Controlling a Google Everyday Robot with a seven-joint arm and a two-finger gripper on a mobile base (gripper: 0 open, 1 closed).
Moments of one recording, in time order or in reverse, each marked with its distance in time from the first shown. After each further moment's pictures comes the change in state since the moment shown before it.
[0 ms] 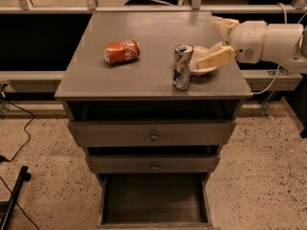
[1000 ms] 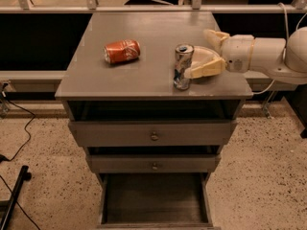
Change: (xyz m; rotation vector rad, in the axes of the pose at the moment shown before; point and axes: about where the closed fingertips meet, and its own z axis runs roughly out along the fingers) arm 0.043 -0.008 0.021 -0.003 0.001 0.020
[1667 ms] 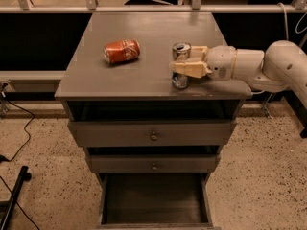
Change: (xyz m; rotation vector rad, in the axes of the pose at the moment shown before) arm 0.012 0.026 0.039 -0.127 -0.103 0.135
